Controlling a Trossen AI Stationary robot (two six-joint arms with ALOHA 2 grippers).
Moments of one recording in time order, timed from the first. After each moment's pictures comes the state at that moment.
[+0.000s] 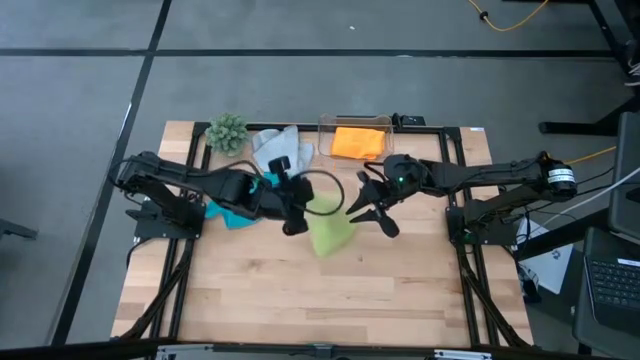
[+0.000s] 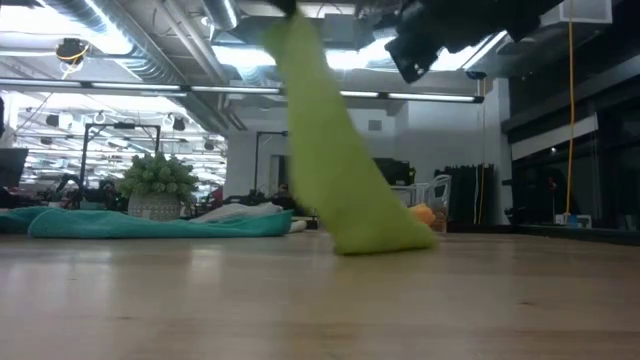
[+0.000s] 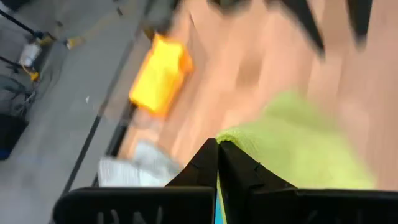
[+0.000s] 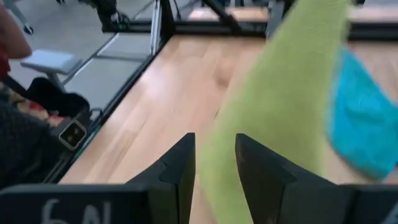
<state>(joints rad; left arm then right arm) -0.22 1.60 1.64 -1.02 -0.66 -0.23 -0.09 1.28 0.86 -0.08 -0.46 -0.06</state>
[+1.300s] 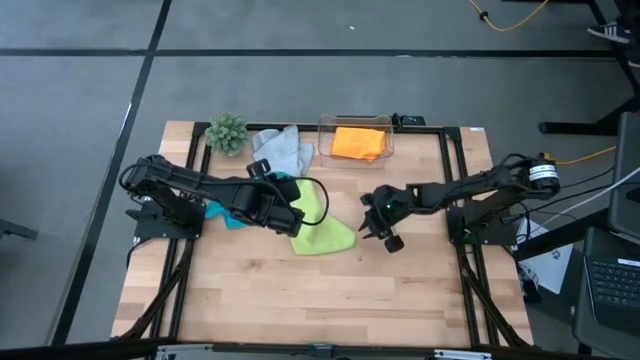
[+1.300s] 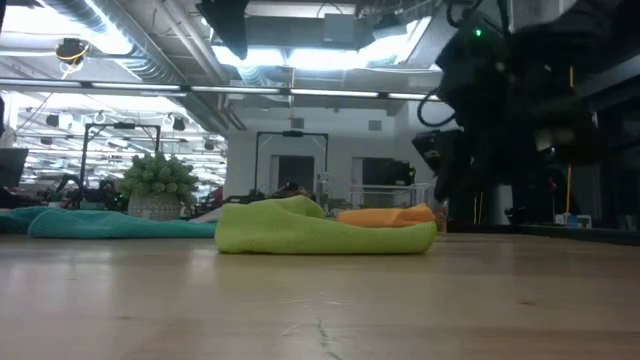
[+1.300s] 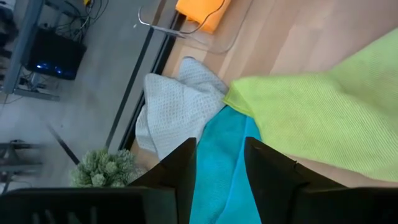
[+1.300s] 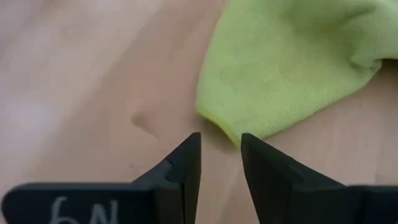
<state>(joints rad) -0.24 1.66 1.64 -1.43 -0.76 -0.60 -0.02 1.45 0.57 0.04 -0.30 -0.43</state>
